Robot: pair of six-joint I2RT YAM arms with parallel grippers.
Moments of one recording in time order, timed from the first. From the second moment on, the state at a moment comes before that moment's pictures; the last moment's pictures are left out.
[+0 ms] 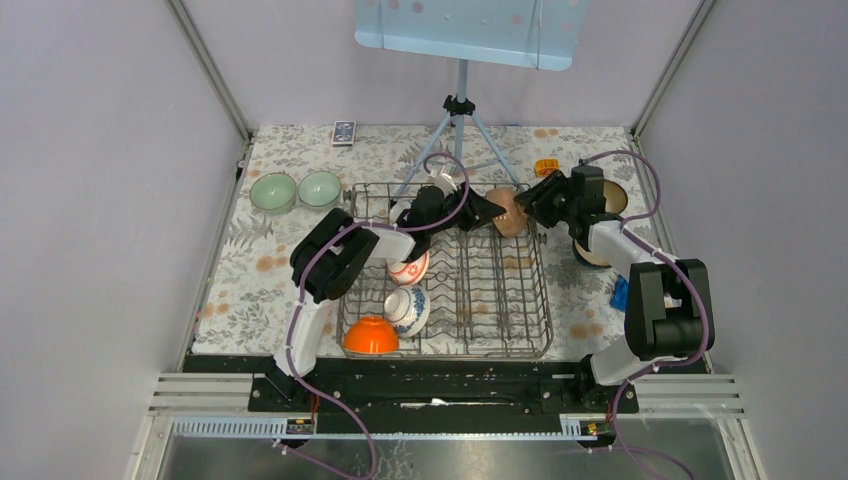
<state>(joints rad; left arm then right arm) -0.69 2.19 1.24 0.84 0.35 -1.21 0.08 1.55 0.89 0.05 -0.29 0.90</state>
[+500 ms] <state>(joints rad) -0.69 2.21 1.26 0.87 0.39 -1.23 0.07 1.55 0.89 0.06 -0.30 0.89</state>
